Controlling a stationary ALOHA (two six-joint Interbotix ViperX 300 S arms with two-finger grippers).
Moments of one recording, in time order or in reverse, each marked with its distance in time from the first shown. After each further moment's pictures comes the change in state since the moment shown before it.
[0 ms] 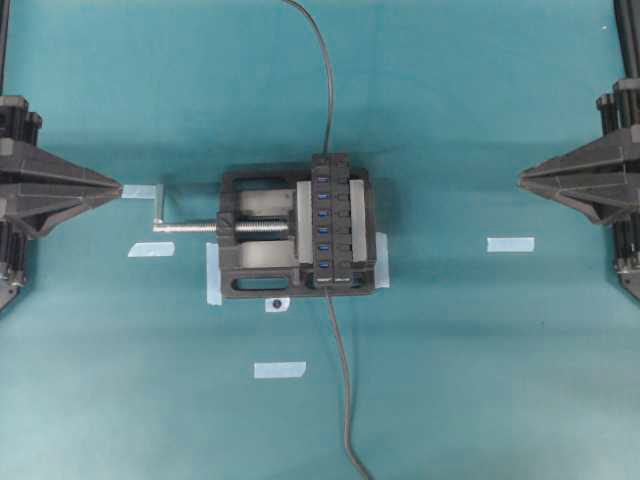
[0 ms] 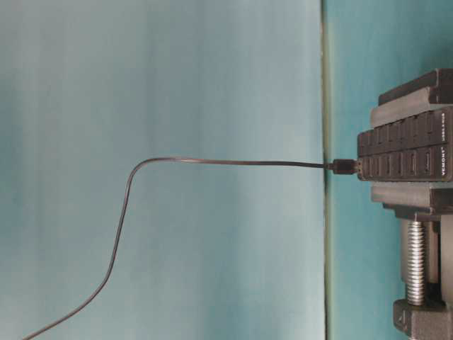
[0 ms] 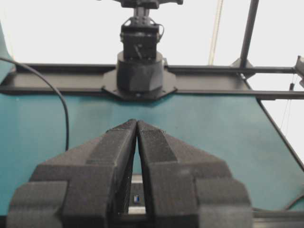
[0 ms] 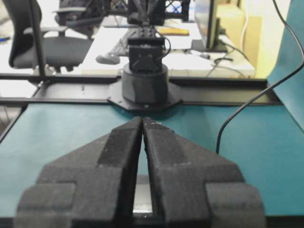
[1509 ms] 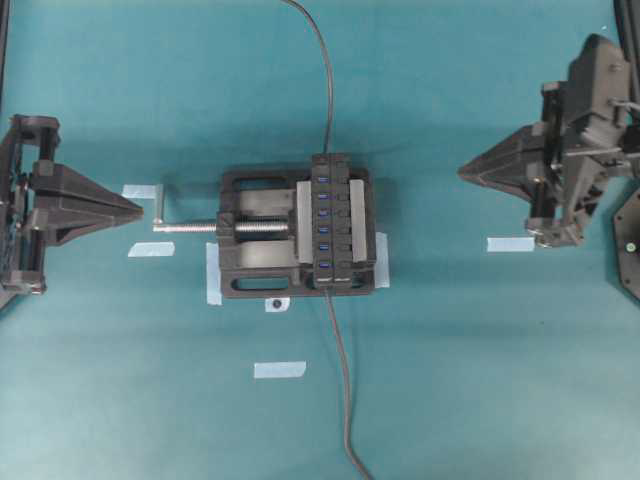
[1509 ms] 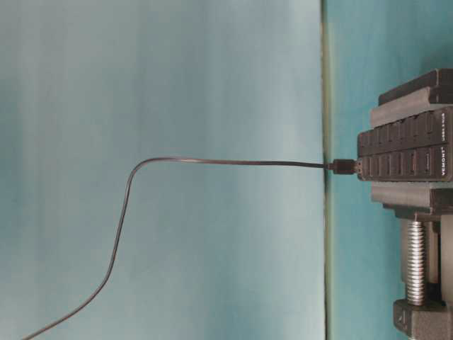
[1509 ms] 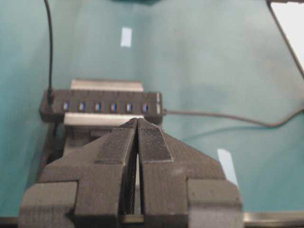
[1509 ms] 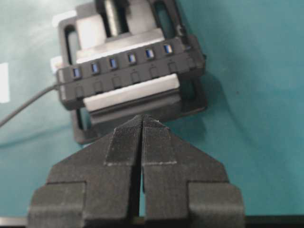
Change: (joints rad) left arm -0.006 0.074 -0.051 0.002 0.313 -0.052; right arm -0.146 0.324 -0.192 -0.006 0.532 0.169
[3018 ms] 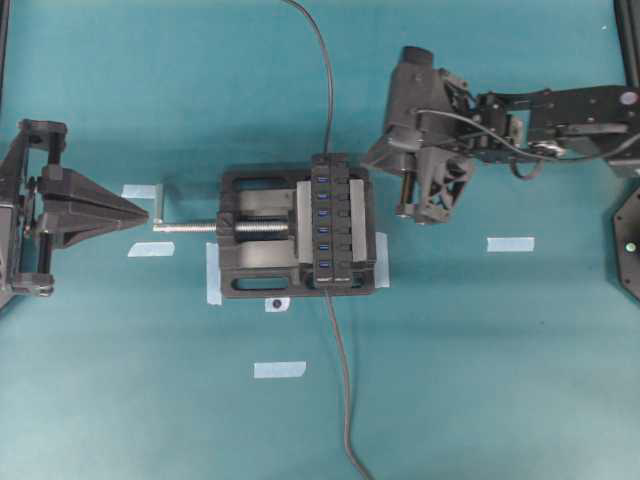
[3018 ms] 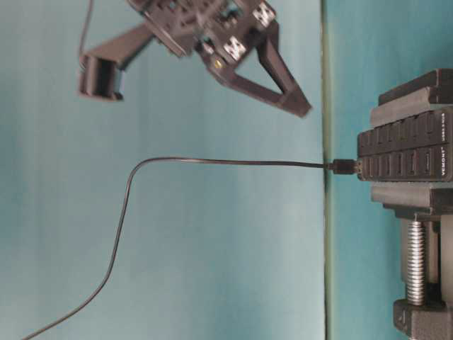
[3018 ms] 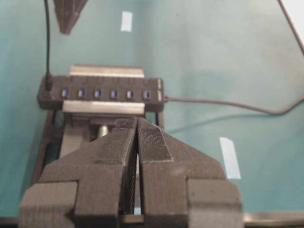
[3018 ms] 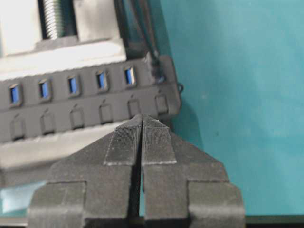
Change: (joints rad) left arm 0.000 0.023 0.011 0.000 0.003 0.000; right arm -0.063 0.549 -0.290 -0.005 -0.063 -0.187
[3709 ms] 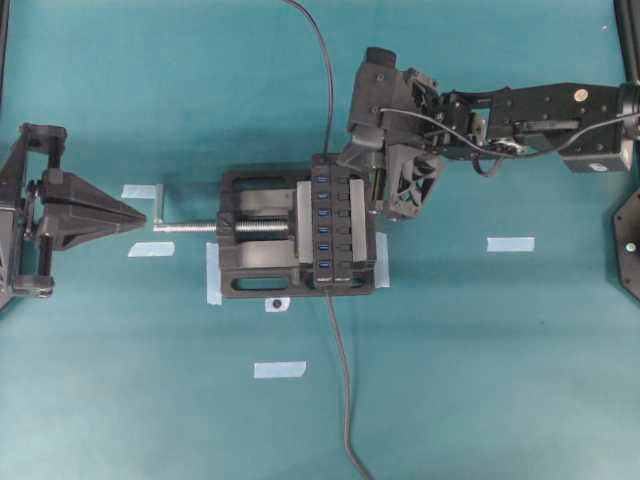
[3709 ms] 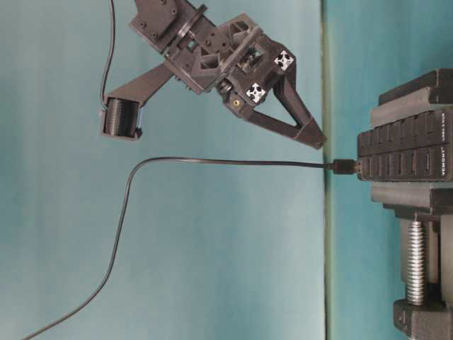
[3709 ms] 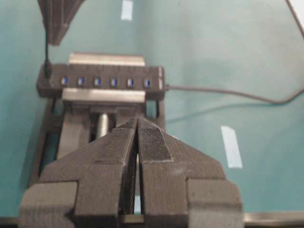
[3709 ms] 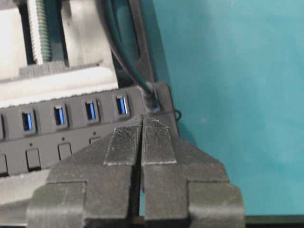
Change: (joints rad) left arm 0.000 -0.005 0.014 0.000 0.026 0.000; right arm -0.005 0.086 -0.072 0.000 0.012 -0.006
